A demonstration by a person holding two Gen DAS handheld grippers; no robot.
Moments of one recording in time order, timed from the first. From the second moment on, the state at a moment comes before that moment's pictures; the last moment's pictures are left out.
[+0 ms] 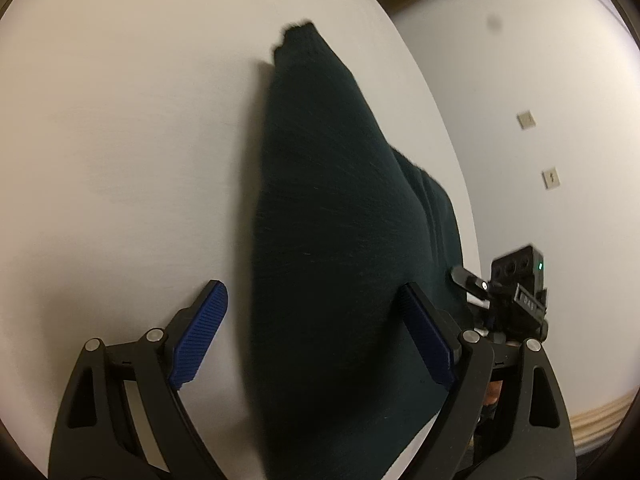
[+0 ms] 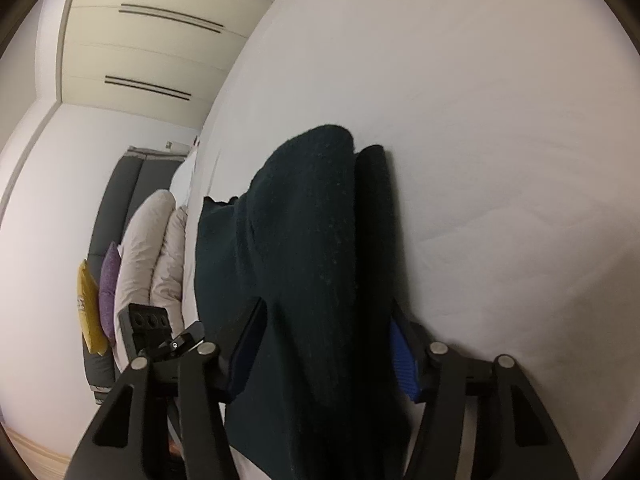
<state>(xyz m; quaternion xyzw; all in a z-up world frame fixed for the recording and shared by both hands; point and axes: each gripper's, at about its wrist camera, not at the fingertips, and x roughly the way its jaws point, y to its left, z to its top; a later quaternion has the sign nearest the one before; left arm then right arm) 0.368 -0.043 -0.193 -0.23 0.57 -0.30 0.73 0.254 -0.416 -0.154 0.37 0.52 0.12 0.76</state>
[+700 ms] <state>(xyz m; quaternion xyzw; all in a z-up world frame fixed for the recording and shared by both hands) 0.269 -0.010 -0.068 -0.14 0.51 -0.30 0.80 0.179 -0.293 -0.037 0.26 0.49 0.16 0.82</state>
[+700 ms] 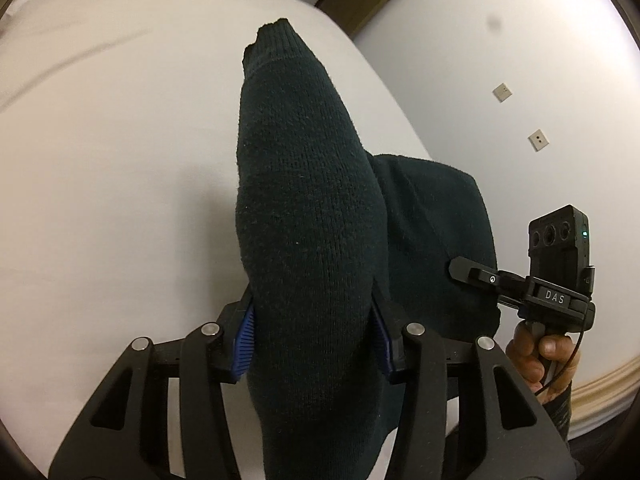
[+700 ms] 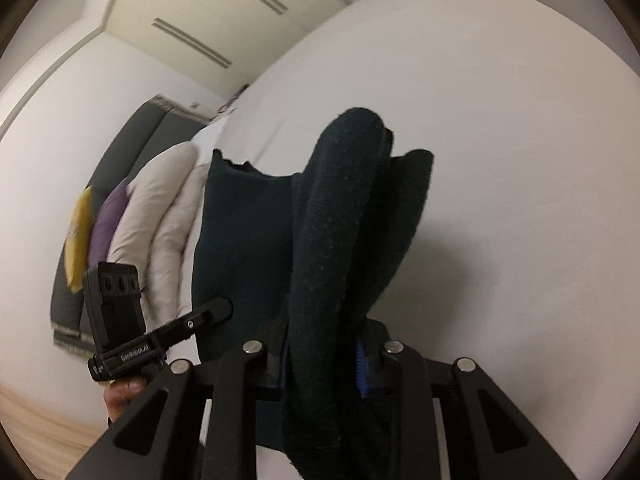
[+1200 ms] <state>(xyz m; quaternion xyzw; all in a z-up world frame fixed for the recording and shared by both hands) 0.169 0.089 -0.071 -0.16 0.52 -0.25 0.80 0.113 -0.195 -0.070 0.26 0.52 0.21 0.79</state>
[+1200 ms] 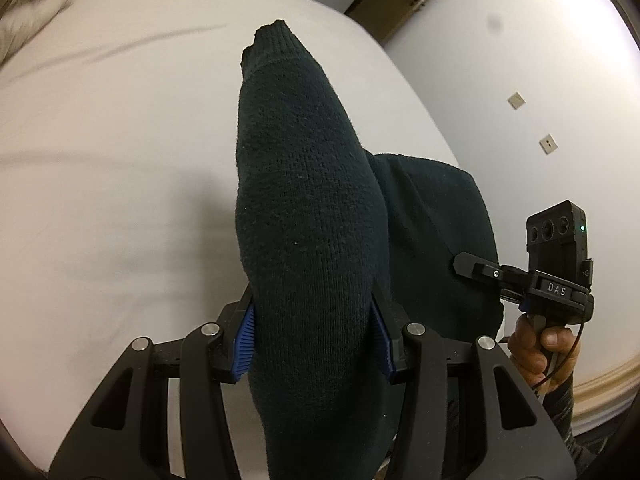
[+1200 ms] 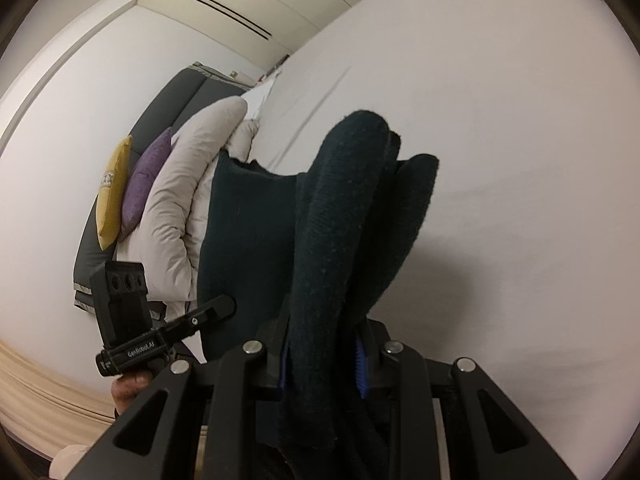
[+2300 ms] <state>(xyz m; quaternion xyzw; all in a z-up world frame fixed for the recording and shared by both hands) 0.100 0.031 -0.057 -0.05 0.35 -0.08 0.93 0.052 -0.205 -0.101 0.27 0.44 0.22 0.83</state>
